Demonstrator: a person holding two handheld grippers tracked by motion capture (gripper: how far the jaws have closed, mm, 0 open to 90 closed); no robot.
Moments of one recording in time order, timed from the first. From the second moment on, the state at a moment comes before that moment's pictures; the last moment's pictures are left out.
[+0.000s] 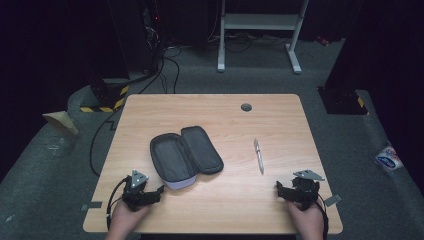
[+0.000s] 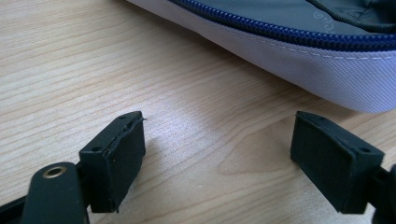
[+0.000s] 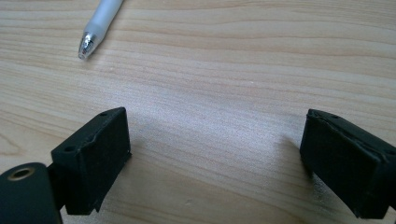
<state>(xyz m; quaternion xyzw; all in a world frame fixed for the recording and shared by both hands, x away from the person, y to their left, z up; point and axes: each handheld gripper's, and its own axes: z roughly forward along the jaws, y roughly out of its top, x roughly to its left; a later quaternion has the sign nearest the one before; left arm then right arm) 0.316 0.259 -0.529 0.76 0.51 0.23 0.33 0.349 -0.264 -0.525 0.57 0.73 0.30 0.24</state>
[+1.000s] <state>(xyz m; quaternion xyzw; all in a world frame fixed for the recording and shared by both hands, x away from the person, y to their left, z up) 0.317 0.261 -0.526 0.78 0.49 0.19 0.33 0.349 -0.263 -0.525 0.55 0.74 0.30 0.23</state>
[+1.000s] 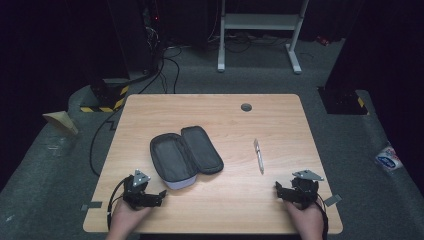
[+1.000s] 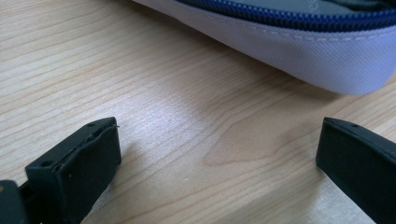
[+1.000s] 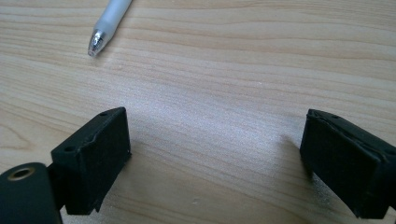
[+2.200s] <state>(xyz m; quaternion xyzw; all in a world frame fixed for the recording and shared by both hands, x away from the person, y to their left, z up) 0.334 0.211 -0.479 0.77 0.42 0.20 0.43 0.349 -0.262 -0.524 0.55 0.74 0.30 0.23</state>
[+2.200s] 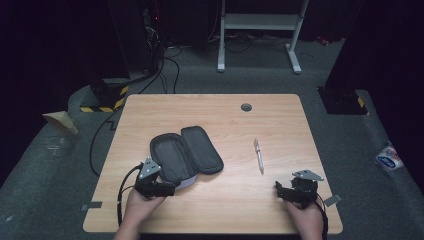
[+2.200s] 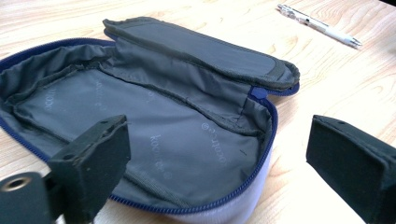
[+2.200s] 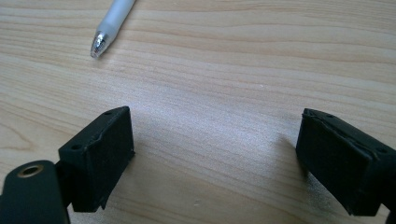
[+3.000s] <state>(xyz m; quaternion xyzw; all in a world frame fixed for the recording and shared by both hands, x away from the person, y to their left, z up) 0.327 0.201 -0.497 0.81 0.40 0.21 0.37 0.351 -0.262 -0.524 0.55 0.75 0.30 0.23</state>
